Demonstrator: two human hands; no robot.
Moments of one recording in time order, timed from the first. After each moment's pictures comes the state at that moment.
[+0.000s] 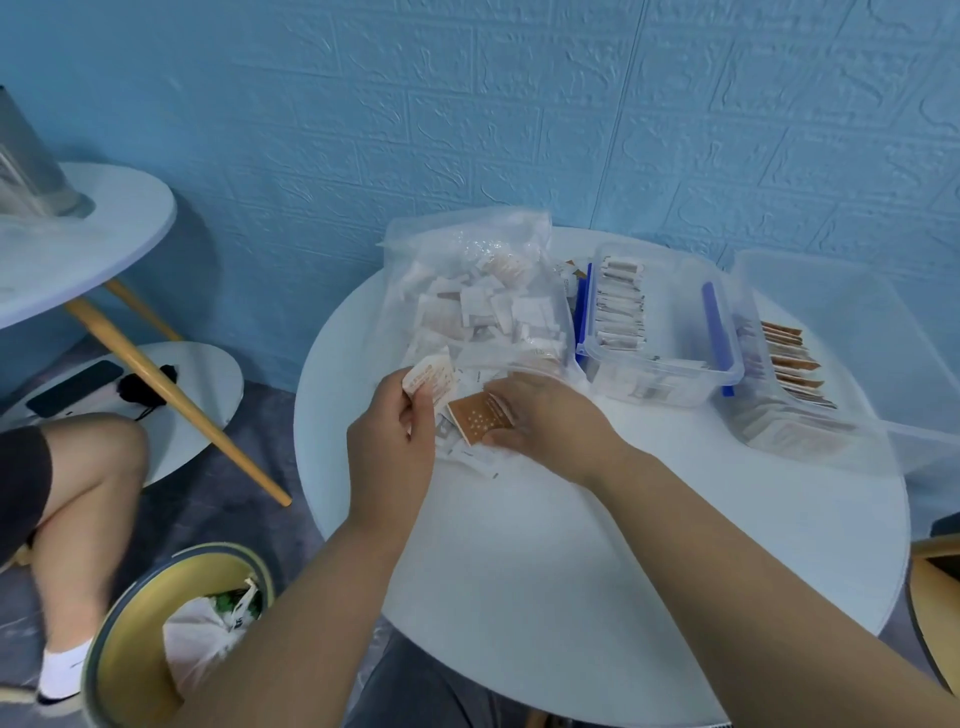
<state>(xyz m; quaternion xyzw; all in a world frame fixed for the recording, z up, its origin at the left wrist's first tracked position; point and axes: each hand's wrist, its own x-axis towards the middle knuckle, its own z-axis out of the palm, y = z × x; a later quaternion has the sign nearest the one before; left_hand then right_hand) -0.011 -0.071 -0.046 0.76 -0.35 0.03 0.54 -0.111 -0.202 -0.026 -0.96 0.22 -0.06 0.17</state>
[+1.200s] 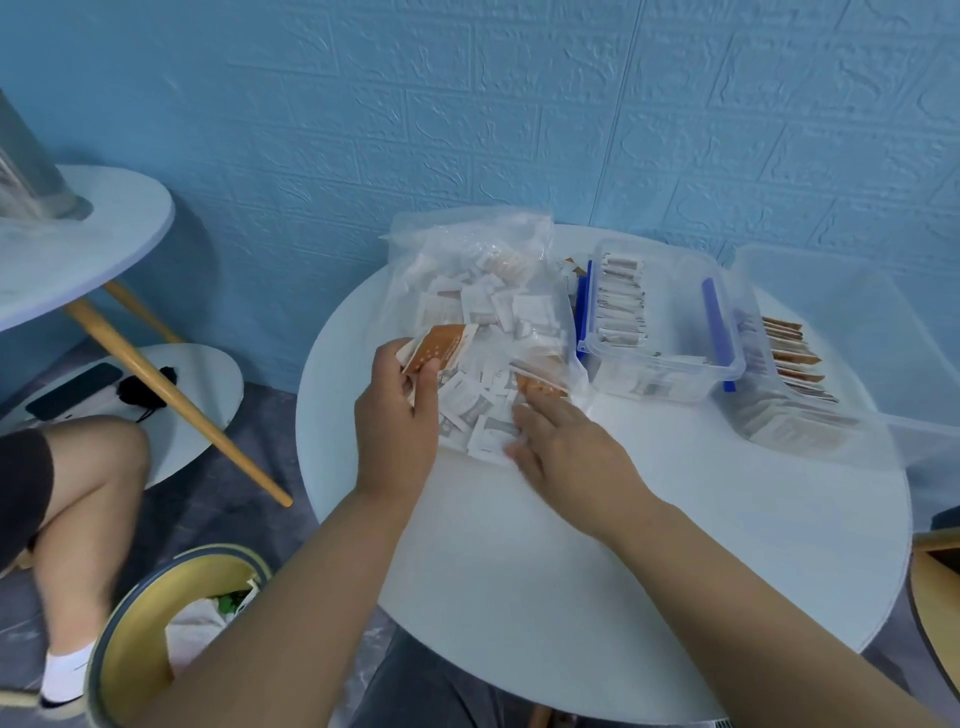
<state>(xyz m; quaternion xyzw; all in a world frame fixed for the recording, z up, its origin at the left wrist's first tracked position) 0.000 -0.084 -0.037 0.76 -0.35 0.03 0.55 -0.141 -0.179 -0.042 -0.96 0.26 -0.06 0.11</state>
